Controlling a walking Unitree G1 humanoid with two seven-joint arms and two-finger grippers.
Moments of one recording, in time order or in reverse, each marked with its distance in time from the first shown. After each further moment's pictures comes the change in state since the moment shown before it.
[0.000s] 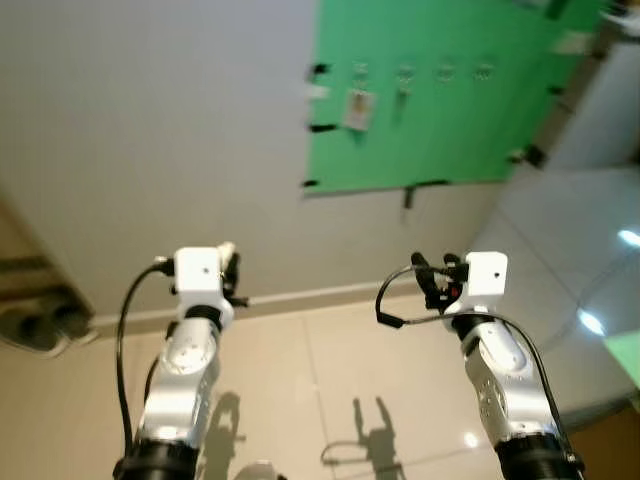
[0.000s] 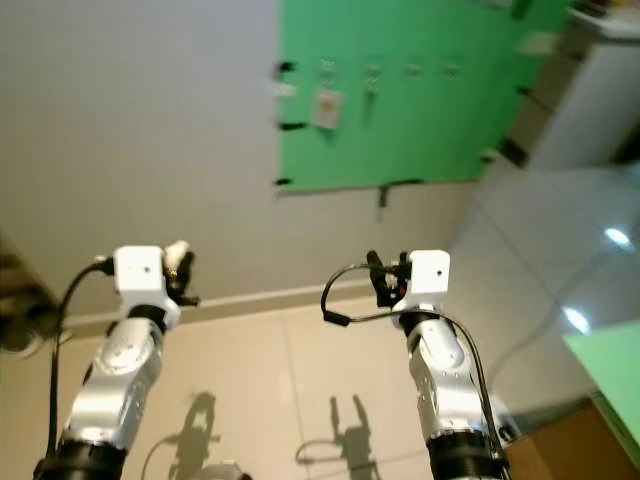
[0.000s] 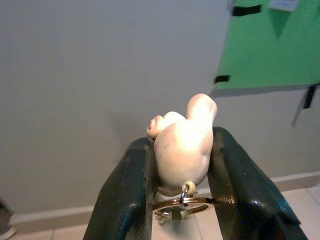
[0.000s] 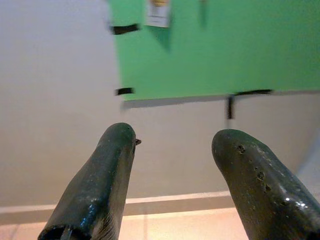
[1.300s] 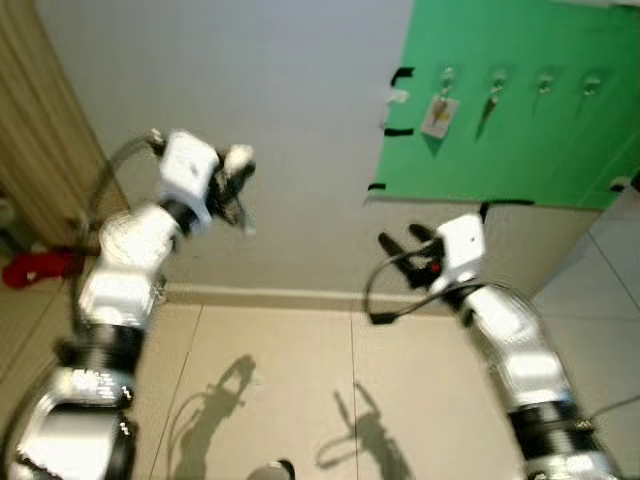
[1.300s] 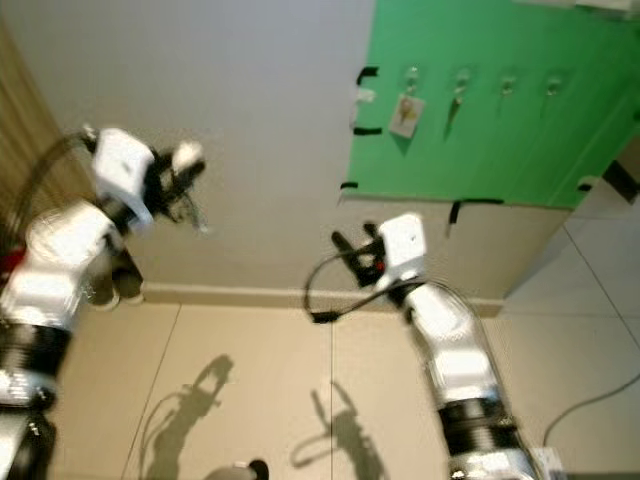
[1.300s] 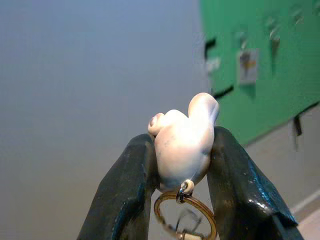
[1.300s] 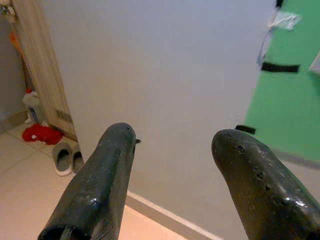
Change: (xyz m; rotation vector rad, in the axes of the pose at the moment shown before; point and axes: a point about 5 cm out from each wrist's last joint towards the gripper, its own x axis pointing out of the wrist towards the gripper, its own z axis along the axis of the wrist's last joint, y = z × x) left arm 0.054 0.030 0.134 0.309 -0.297 -0.463; right arm 0.017 0.016 0.048 -0.156 -0.022 0.326
